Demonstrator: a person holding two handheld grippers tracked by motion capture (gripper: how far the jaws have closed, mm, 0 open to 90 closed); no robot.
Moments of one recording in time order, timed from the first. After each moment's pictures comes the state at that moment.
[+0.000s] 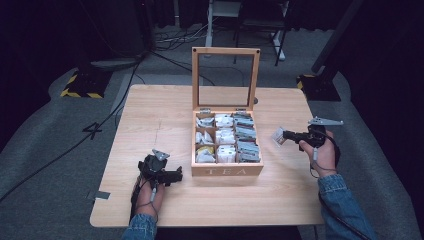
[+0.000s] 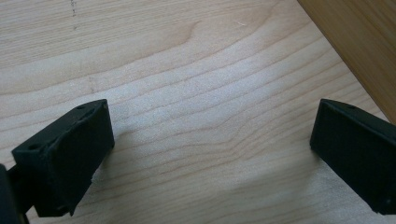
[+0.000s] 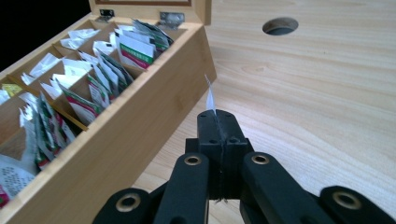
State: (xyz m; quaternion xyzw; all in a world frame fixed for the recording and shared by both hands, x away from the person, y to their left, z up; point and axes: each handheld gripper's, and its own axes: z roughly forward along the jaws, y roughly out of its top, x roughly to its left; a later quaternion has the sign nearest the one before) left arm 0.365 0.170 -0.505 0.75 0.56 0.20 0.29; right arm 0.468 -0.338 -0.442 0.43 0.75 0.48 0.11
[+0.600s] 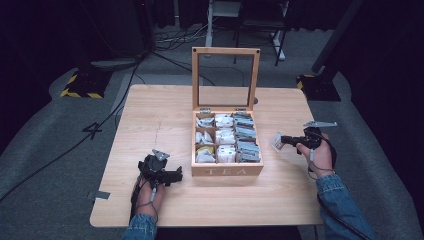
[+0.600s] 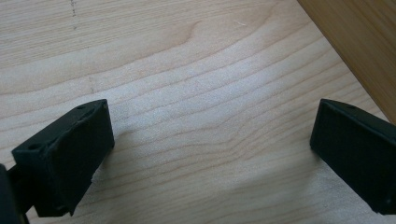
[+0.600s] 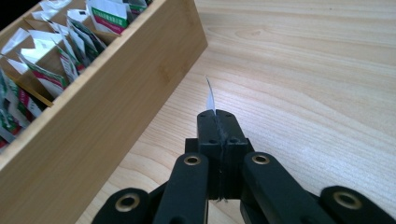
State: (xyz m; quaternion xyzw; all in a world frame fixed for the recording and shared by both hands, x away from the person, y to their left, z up) left arm 0.365 0.170 -0.505 0.75 0.56 0.20 0.29; right arm 0.475 -0.339 -0.464 0.46 0.76 0.45 0.08
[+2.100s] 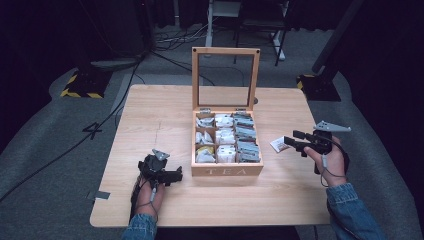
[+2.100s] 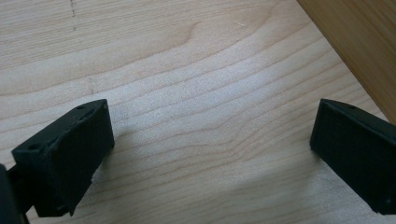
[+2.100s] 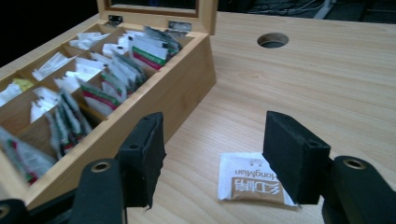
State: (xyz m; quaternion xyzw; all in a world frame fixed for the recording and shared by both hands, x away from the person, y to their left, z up) left arm 0.365 0.170 -0.505 0.75 0.56 0.20 0.29; right arm 0.441 -0.341 -0.431 0.42 0.75 0.48 0.15
